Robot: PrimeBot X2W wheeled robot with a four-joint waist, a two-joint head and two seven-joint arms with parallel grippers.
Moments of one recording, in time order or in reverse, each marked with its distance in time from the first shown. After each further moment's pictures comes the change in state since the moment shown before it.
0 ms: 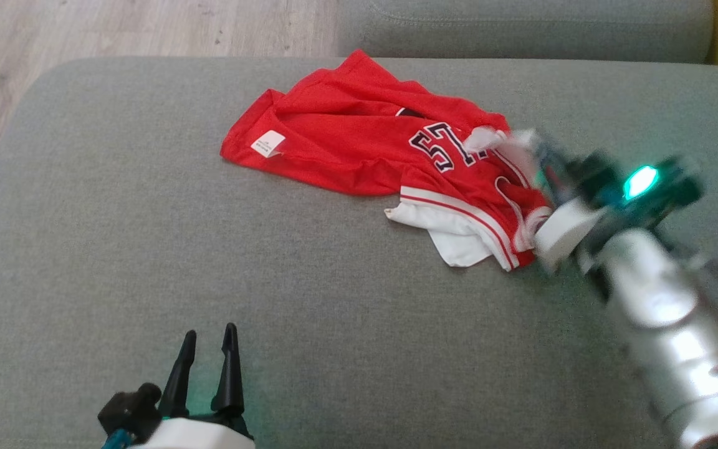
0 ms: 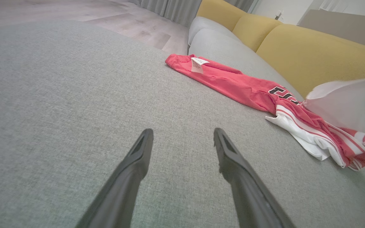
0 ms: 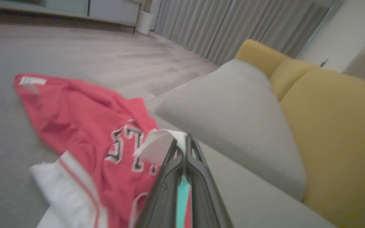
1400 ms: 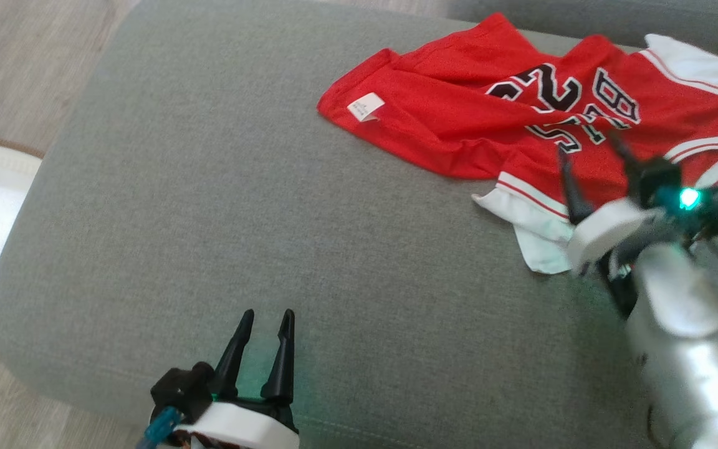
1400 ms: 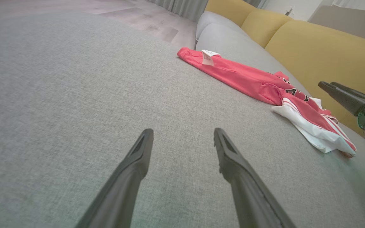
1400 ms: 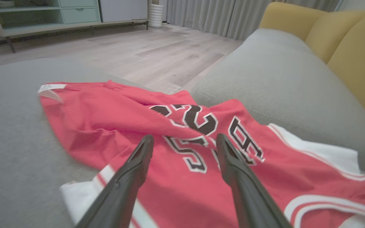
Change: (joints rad) left arm -0.058 -0.001 -0.172 -0.011 -0.012 0.000 0.000; right arm 0.008 -0.024 -0.141 0.022 0.139 0.000 0.010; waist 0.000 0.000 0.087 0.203
